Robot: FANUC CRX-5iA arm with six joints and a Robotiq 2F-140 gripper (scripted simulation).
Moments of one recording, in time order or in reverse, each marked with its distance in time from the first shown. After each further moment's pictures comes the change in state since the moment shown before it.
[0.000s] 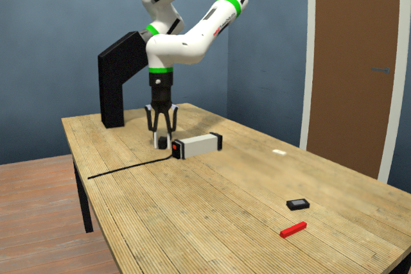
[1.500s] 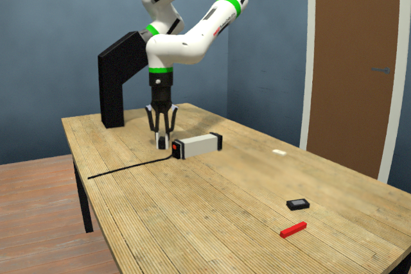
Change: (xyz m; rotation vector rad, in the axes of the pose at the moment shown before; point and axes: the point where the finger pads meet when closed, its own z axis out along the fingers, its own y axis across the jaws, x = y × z) arm 0.000 0.000 0.000 0.000 0.000 0.000
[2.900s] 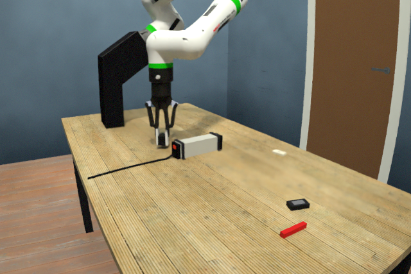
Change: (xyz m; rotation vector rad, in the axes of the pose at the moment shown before) arm 0.000 0.000 -0.016 0.000 0.000 0.000
